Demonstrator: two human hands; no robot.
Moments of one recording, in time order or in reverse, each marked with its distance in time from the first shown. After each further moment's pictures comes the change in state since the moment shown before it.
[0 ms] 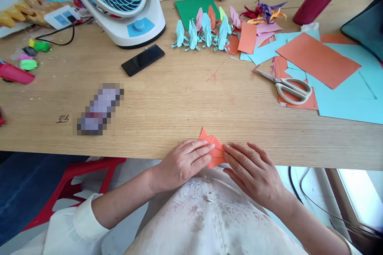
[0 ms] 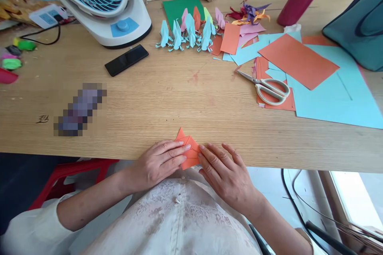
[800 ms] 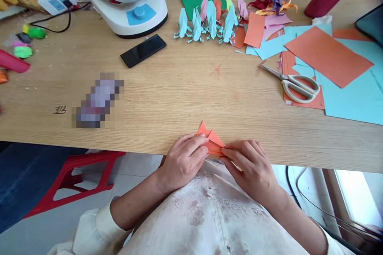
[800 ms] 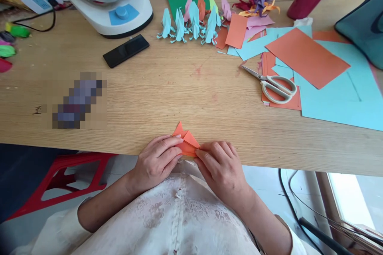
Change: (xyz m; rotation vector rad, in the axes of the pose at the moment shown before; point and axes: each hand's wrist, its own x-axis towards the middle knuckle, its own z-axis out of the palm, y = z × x) left_hand 0.005 0.019 0.017 -0.007 0.256 -0.292; right_hand 0.019 -0.006 0.005 0.254 0.068 0.209
